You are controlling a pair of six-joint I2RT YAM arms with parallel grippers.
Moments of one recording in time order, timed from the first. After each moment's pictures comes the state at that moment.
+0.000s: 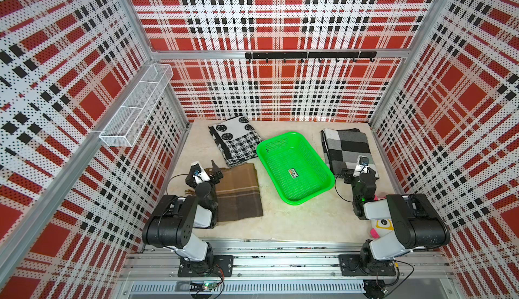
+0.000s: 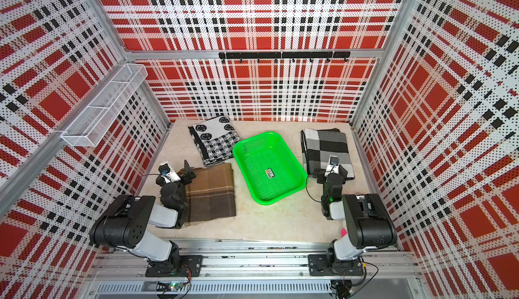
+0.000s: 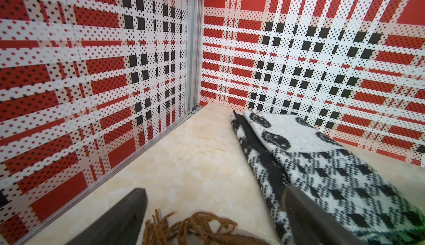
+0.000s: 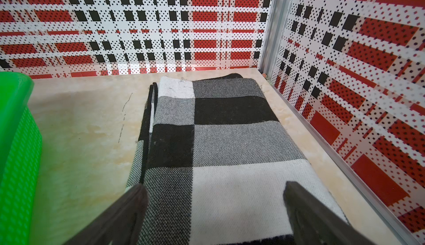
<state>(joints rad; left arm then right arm) -0.05 1.56 0.18 1.41 -0.43 -0.11 0.04 1.54 0.29 1.07 0.24 0.03</state>
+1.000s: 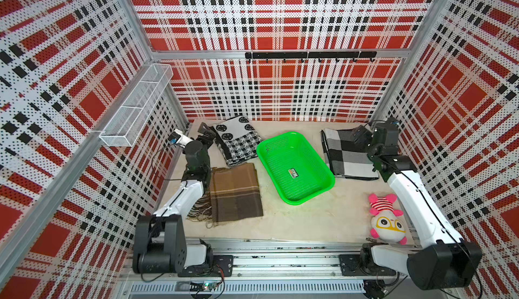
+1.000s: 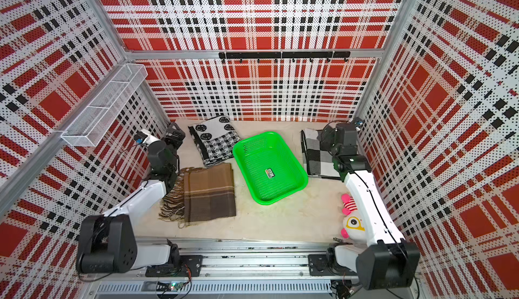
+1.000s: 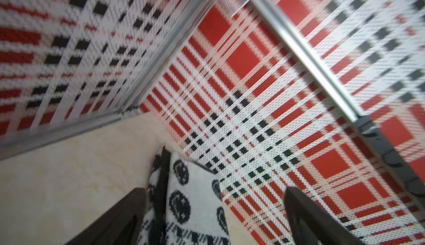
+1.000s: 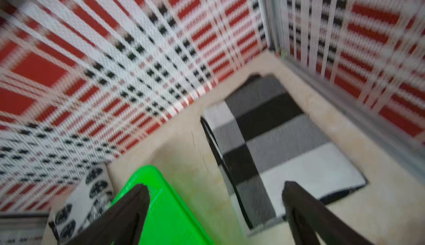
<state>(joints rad) -0.01 1.45 0.86 0.42 -0.26 -0.82 0.11 1.27 1.17 -0.50 0.18 0.66</state>
